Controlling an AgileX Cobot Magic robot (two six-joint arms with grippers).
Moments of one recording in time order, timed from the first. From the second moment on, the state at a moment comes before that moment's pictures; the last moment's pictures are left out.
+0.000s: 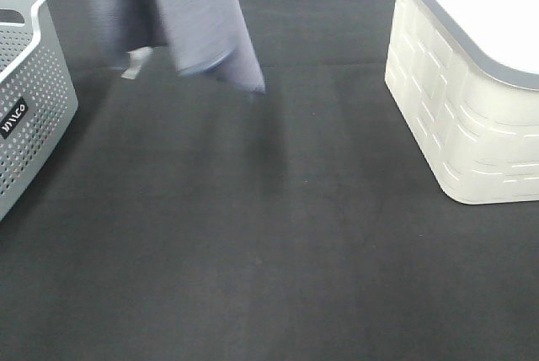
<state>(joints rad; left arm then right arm) -0.31 1.53 -2.02 -0.31 0.95 1.12 0.07 0.49 -0.65 0.49 0.85 -0.56</state>
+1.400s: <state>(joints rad) -0.47 1.65 -2.02 -0.54 0.95 1.27 0.07 1.15 -0.75 1.52 1.13 -1.66</state>
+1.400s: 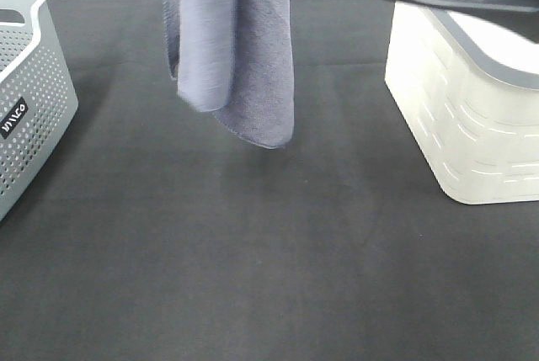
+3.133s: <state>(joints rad) -0.59 1.72 -2.02 -0.57 0.86 1.28 0.25 1.56 -0.79 1.74 1.10 -1.94</state>
